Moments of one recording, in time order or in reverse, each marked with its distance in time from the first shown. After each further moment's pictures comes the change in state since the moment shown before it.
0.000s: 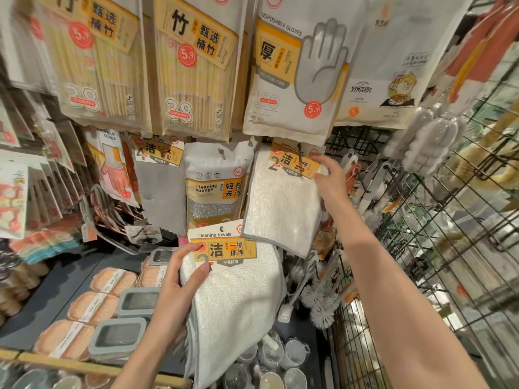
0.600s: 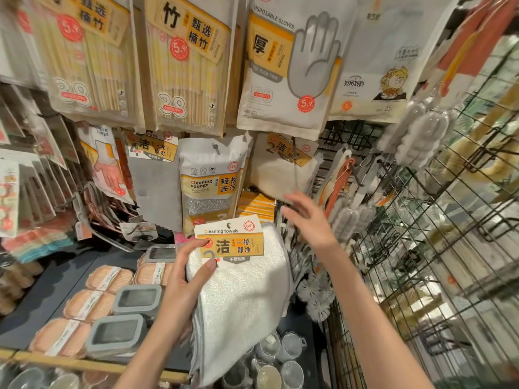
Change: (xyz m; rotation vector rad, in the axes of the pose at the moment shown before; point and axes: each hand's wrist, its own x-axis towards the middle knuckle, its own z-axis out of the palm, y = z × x) left_hand -0.003 -0.005 0.010 0.013 -0.049 0.001; right_hand -0.103 0.012 -0.004 -0.087 -0.344 0.069
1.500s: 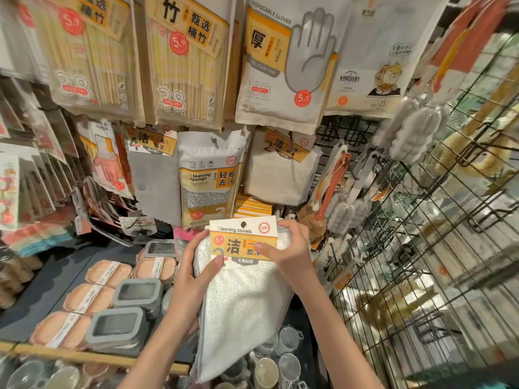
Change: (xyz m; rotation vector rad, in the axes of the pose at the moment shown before) left_hand -0.007 -0.007 0.012 -0.159 -0.016 -0.077; right_hand -0.067 0.005 0.050 0.093 0.194 -0.062
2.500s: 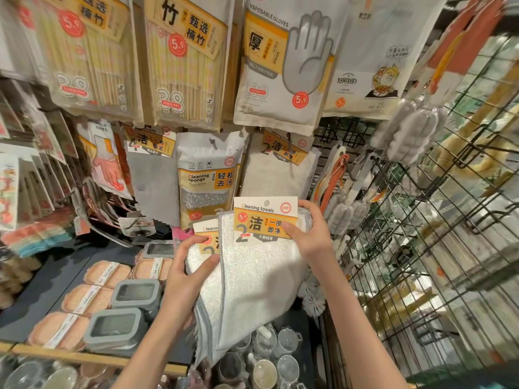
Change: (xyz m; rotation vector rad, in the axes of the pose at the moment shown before) left_hand 0.003 0.004 -0.002 0.062 0.067 0.029; right_hand 0.032 0.000 -0.036 0.065 0.001 -0.072
